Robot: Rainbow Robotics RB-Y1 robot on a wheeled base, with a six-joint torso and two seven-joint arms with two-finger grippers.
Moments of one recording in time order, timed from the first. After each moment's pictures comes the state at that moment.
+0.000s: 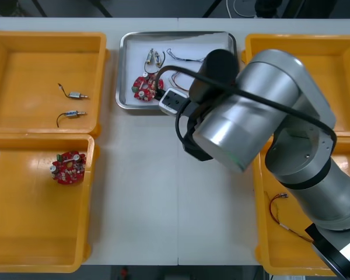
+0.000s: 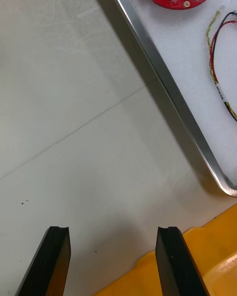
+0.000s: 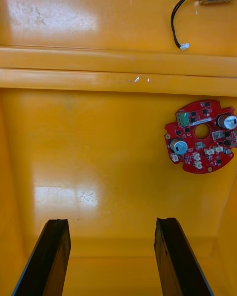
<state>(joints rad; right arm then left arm) -0.69 -0.30 0.55 -2.12 -0.28 1.91 1.66 -0.14 0.79 0.42 -2.13 0.88 1.91 -1.33</state>
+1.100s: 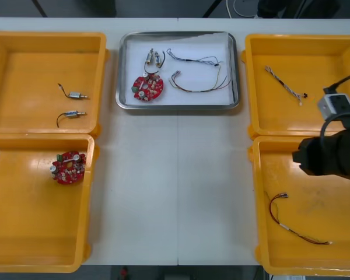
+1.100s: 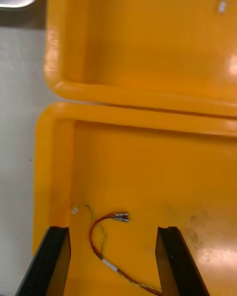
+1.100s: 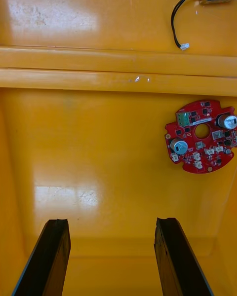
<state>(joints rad) -0.16 -0.51 -0.15 -2.45 -0.61 1.92 1.25 -0.14 0.79 0.42 -2.13 0.88 1.91 -1.33</state>
